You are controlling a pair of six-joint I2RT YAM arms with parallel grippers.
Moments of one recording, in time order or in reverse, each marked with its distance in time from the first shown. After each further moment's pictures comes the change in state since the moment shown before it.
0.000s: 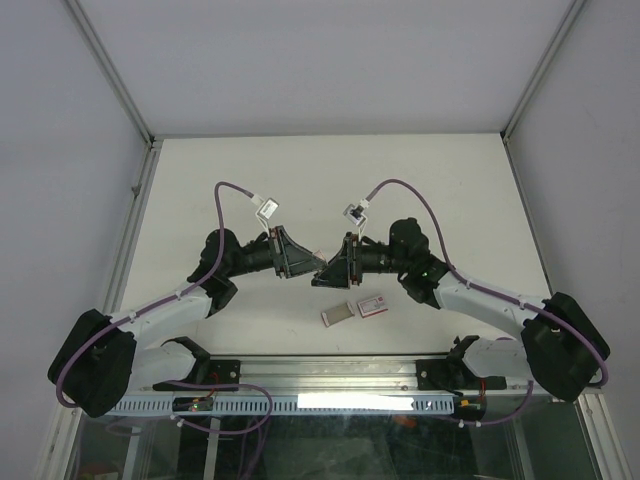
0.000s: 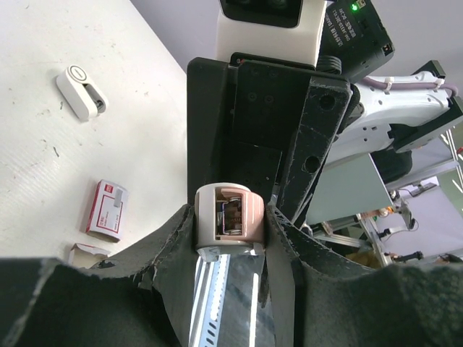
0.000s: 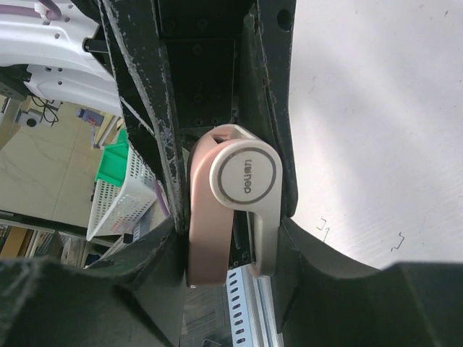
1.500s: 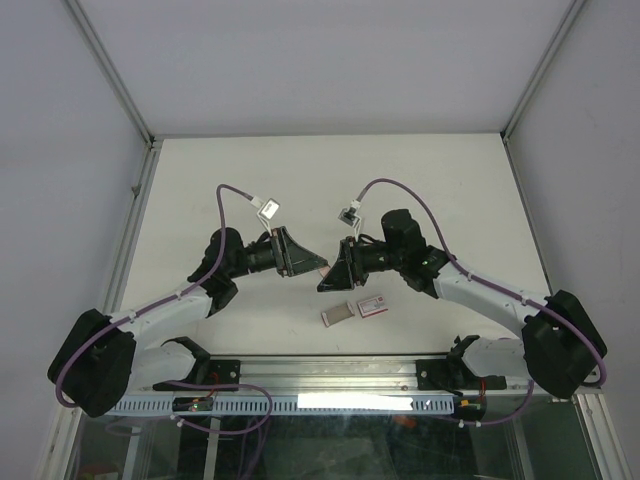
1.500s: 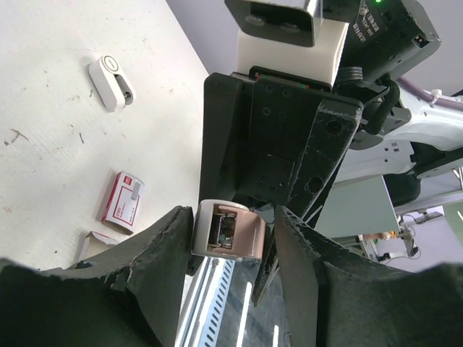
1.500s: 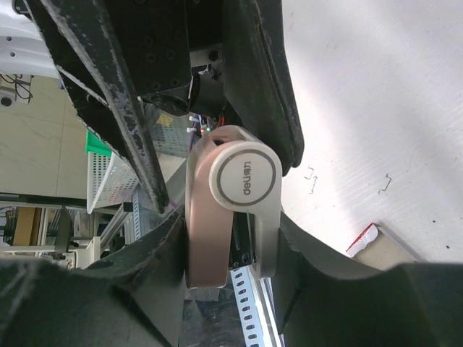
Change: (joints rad) left arm -0.006 -0.002 0.004 -0.105 -0.079 0.000; right arm -0.036 0.021 0.102 -0.352 -0.076 -0.136
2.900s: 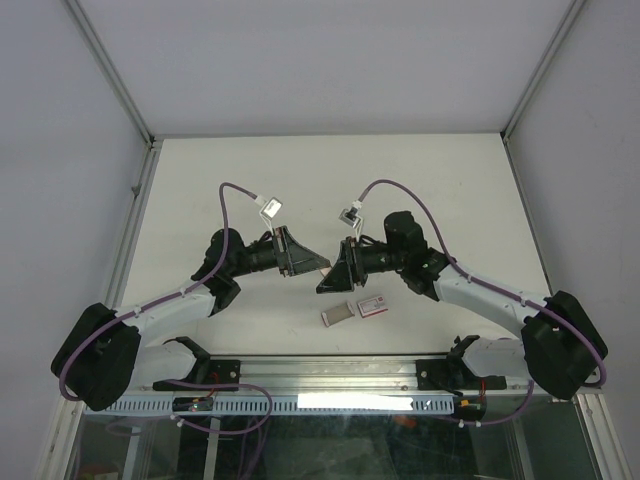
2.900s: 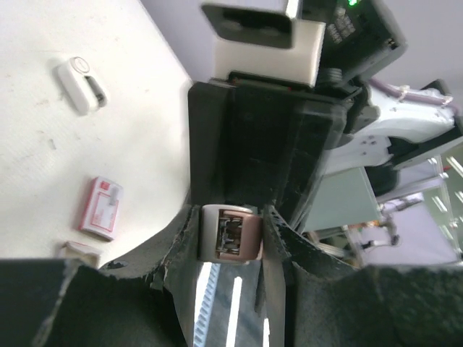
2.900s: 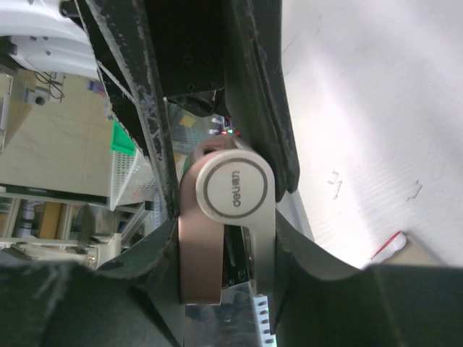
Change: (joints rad) left arm -0.013 0.039 0.003 0.113 0.042 -0.067; right arm 0.000 -0.006 -0.031 0.093 -0.033 0.065
